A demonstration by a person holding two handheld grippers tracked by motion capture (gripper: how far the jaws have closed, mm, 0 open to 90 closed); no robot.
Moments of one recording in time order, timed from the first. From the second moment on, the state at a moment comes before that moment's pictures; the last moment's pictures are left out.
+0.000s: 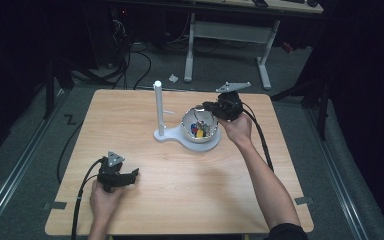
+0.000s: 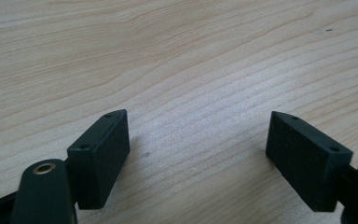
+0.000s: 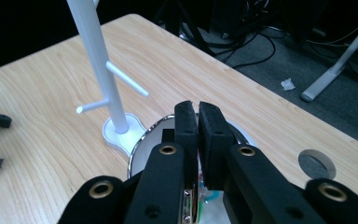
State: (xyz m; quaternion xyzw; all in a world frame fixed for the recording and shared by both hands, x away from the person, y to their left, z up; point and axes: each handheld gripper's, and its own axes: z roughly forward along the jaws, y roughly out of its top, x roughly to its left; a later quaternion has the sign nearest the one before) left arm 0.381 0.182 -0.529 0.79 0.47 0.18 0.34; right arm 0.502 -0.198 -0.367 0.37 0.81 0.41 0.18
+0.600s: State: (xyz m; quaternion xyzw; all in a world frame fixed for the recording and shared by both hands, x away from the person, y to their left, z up) left arm 0.381 0.182 -0.529 0.79 0.47 0.18 0.34; right arm 0.502 -0.196 -0.387 0.37 0.82 0.40 0.16
